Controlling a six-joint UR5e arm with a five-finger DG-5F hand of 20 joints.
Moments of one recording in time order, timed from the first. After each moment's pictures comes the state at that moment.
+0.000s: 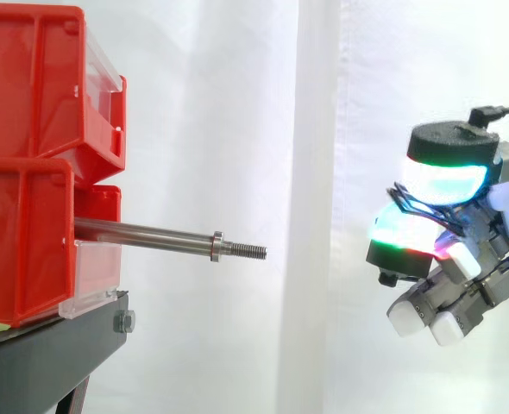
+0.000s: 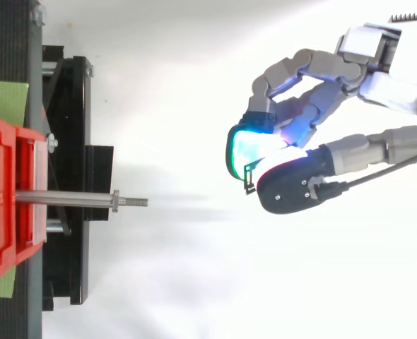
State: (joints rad) arm 0.14 -2.09 -1.31 -3.12 -1.23 -0.08
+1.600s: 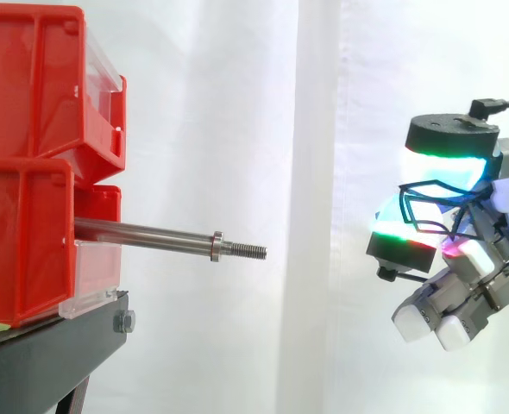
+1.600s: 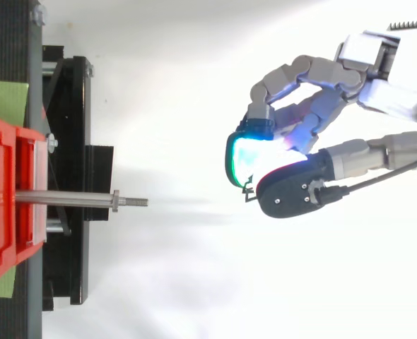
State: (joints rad) arm 0.15 -2.09 -1.31 -3.13 -1.23 -0.06
